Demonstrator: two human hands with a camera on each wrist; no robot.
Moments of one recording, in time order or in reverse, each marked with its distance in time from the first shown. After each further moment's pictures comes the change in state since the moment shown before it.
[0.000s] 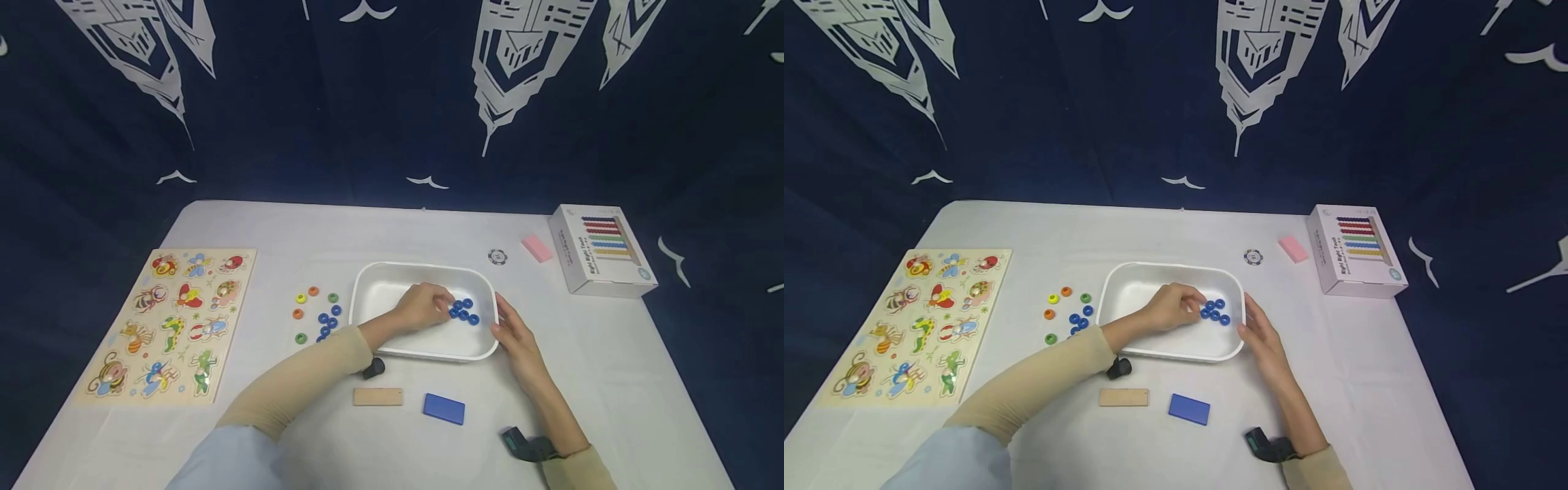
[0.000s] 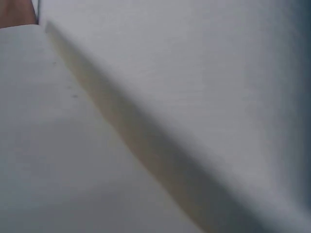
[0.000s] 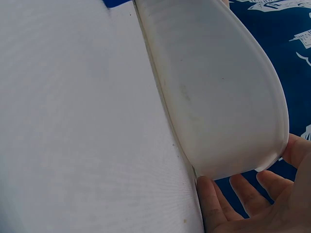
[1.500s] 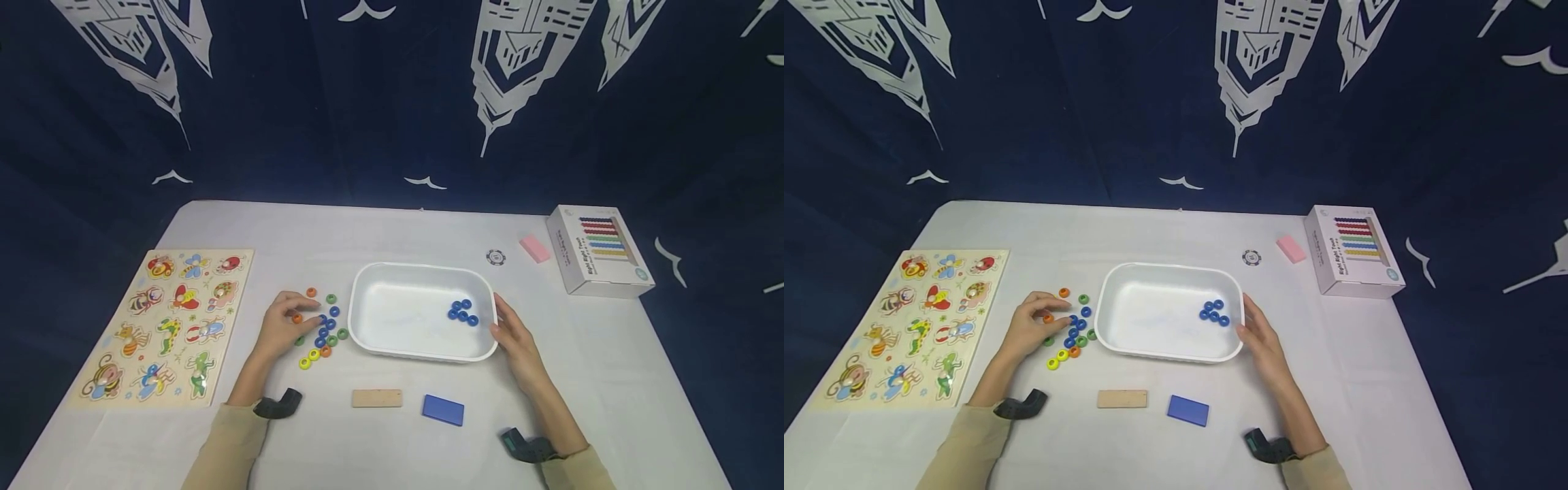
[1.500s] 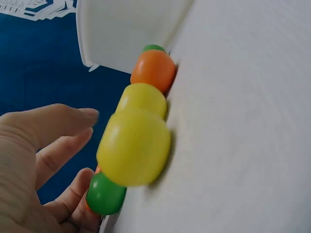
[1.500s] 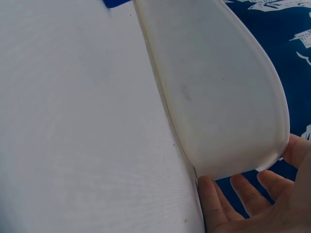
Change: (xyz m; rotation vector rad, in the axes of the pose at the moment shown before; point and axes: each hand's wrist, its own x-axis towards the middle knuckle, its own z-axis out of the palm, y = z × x) left_hand -0.150 -0.127 -0.095 -0.191 0.510 -0.227; right_hand 0.002 0.006 0.000 -0.040 0.020 0.009
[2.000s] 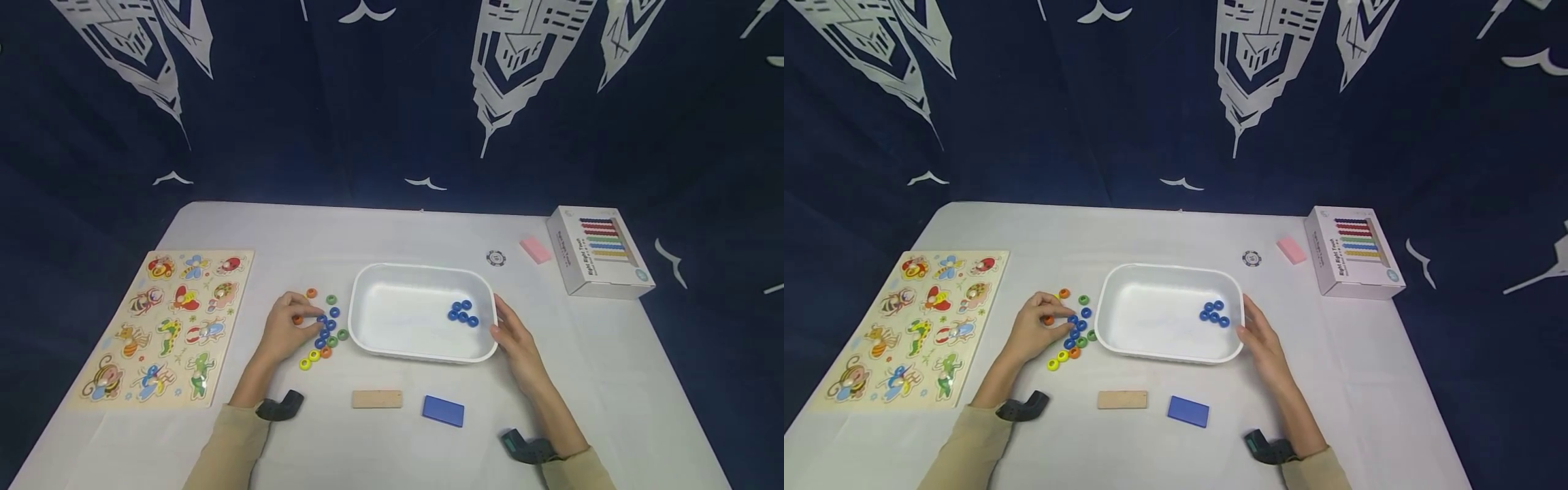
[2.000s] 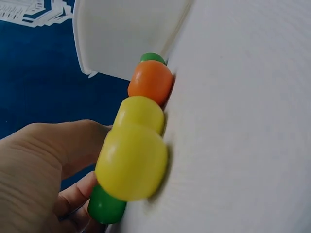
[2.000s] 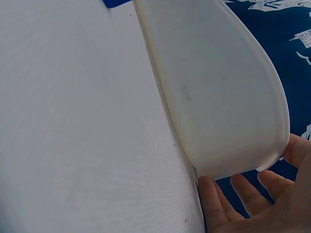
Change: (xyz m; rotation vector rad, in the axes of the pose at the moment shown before) left_hand -0.002 0.002 0.005 0.203 0.028 0.129; right_hand -0.001 -0.001 0.000 0.022 -0.010 -0.008
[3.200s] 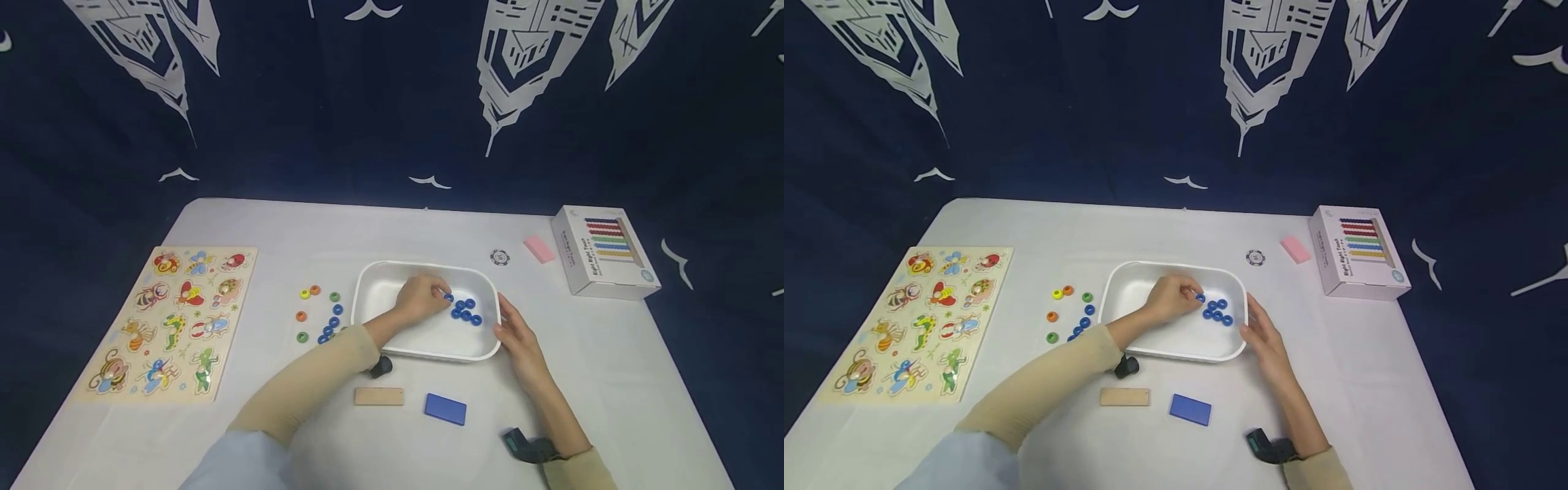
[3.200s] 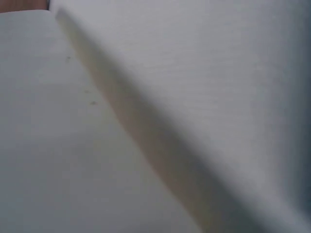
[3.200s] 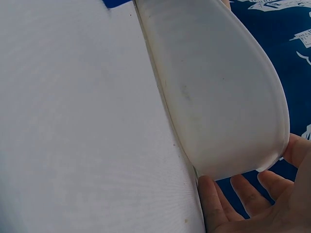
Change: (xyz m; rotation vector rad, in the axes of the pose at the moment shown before) left_hand 0.074 0.146 0.141 -0.043 -0.374 0.045; right_hand 0.001 -0.001 0.000 -0.031 0.001 0.032
